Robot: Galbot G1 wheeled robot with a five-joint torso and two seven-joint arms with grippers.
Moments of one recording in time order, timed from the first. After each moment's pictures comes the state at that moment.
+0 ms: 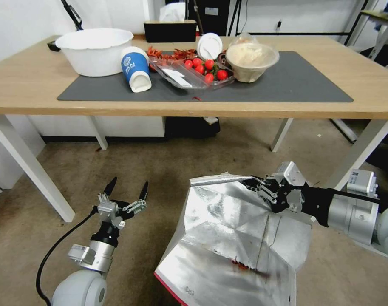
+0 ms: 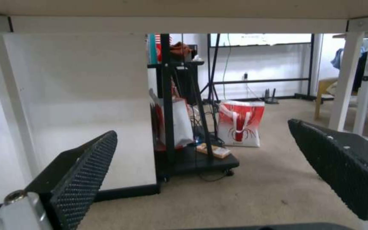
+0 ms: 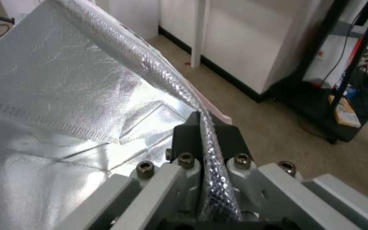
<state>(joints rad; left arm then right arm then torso) 1.63 -1.37 -0.60 -2.05 -0.28 -0.24 0.21 -1.63 0.35 0.90 2.50 1.06 -0.47 -0.18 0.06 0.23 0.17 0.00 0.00</state>
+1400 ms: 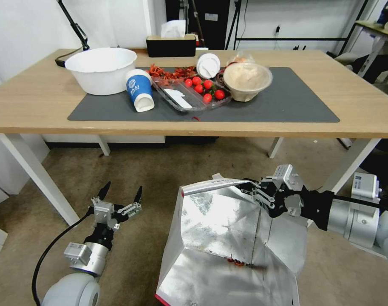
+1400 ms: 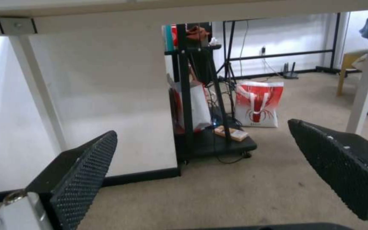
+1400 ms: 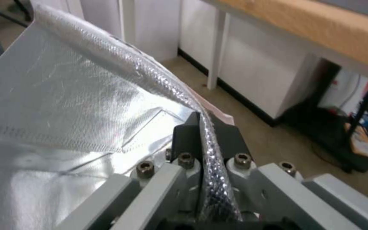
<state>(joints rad) 1.67 -1.37 -0.64 -2.10 -0.23 -0.11 0.14 -1.64 0.36 0.89 2.50 1.05 -0.39 -0.26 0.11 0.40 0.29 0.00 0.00</state>
